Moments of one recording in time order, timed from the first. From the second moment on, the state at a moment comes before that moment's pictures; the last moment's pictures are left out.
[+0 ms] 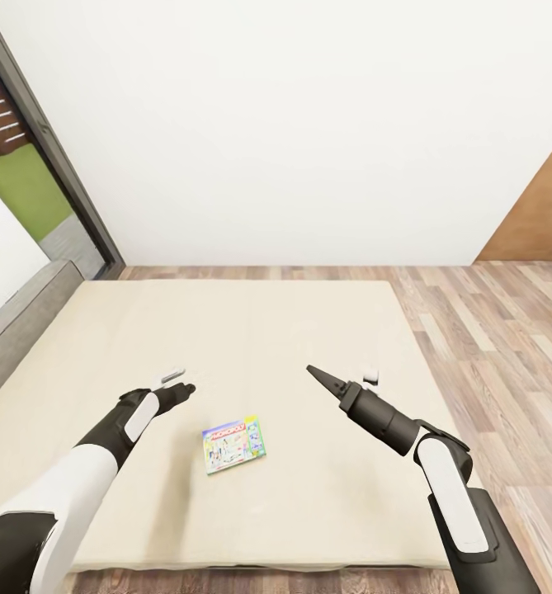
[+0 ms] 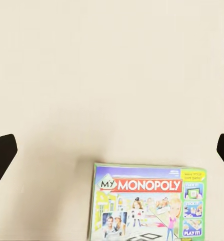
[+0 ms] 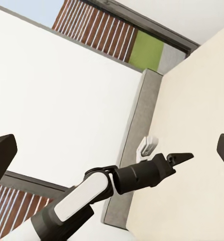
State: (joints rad) left arm -0.90 0.09 -0.05 -0.50 0.53 0.41 0.12; right arm -0.36 0.00 -0.01 -1.57 -0.89 0.74 0.53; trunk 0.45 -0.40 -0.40
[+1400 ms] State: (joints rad) left arm -0.94 0.09 -0.05 -0.43 0.50 0.53 0.13; right arm -0.36 -0.01 0.00 -1.59 -0.89 0.83 0.50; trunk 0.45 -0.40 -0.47
